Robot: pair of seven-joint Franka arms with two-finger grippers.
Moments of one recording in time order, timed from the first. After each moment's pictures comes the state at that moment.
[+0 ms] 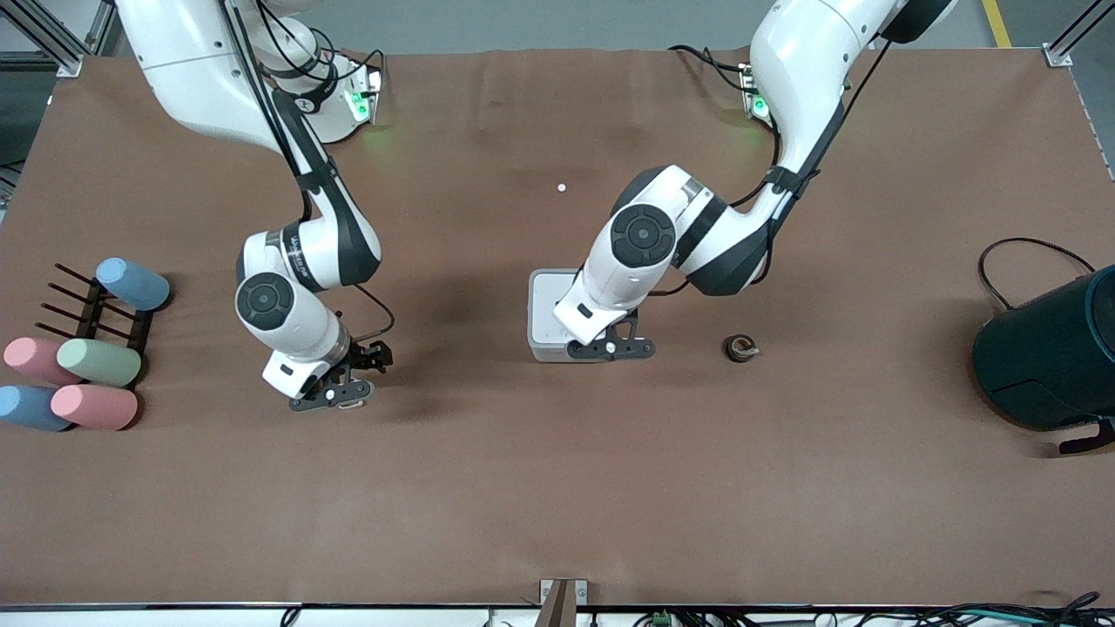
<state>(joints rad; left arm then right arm) -0.48 0.67 -0.27 -1.40 0.02 2.14 -0.73 0.34 0.54 -0.09 -1.87 0.02 2.43 0.03</state>
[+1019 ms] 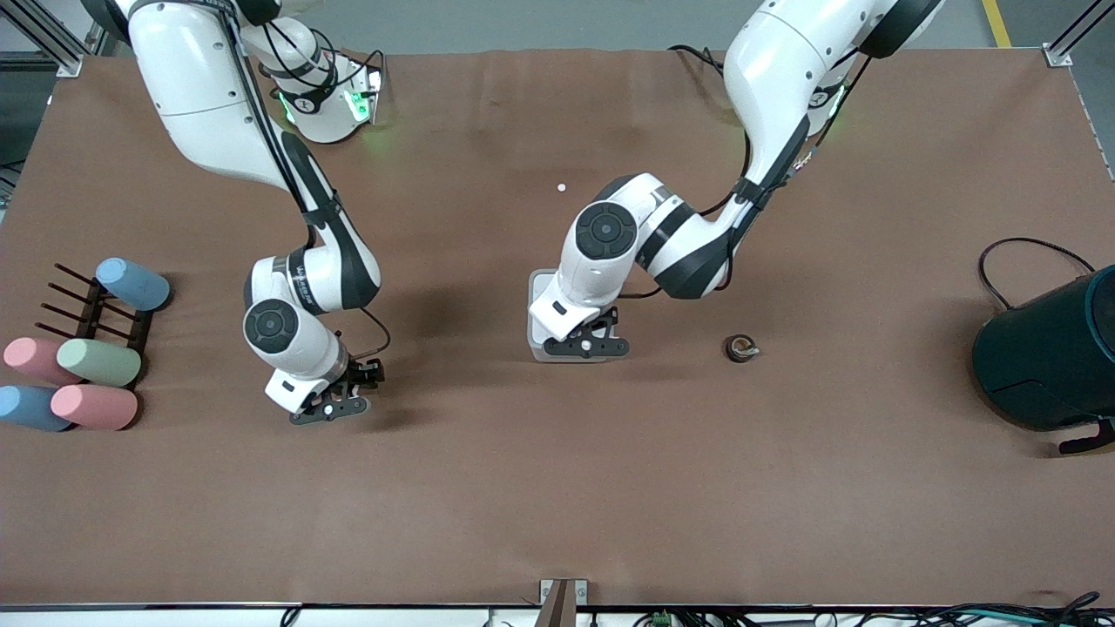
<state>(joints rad) -0.52 0.72 -0.27 -1.38 0.13 2.14 -0.79 0.32 0.64 -0.10 -1.83 0.02 2.48 0.02</state>
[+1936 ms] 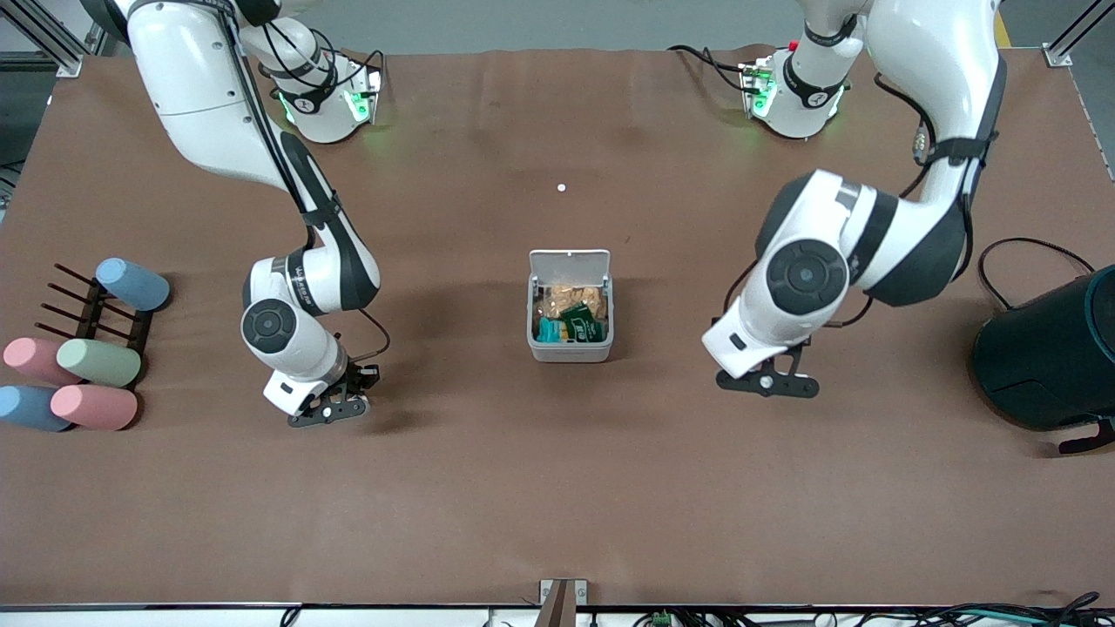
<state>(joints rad) -0.19 0.53 -0.27 -1.47 0.23 1.82 -0.37 0.32 0.63 -0.09 -1.81 0.03 2.47 0.02</state>
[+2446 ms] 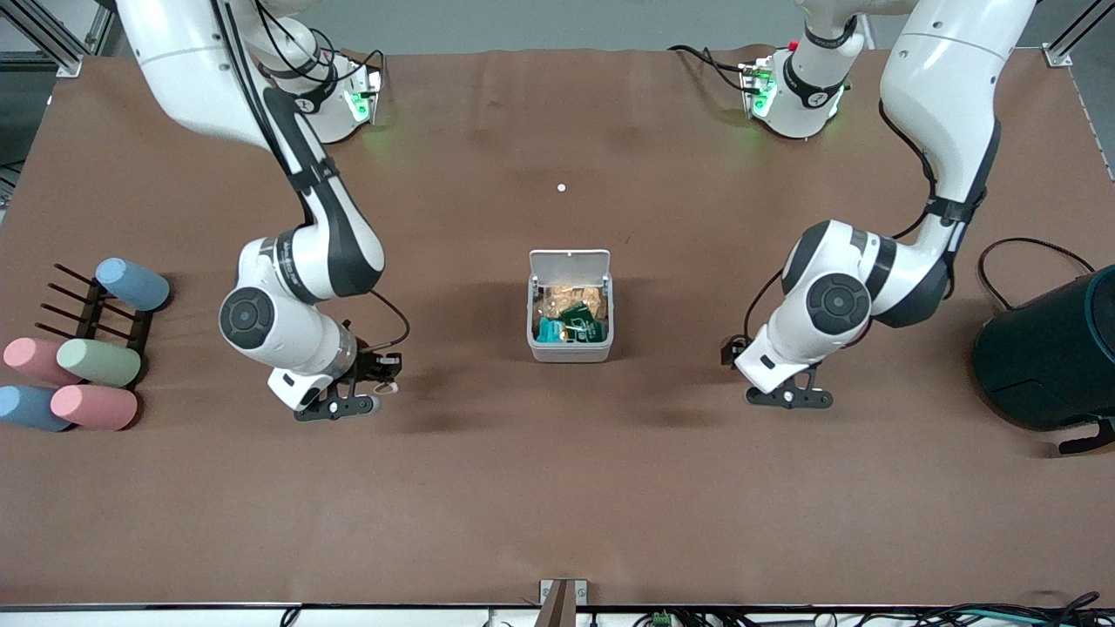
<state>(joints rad) -0.07 0.53 -0.29 -1.85 0.21 2.32 -0.40 0.37 0.52 -0.05 -1.68 0.24 2.20 0.13</state>
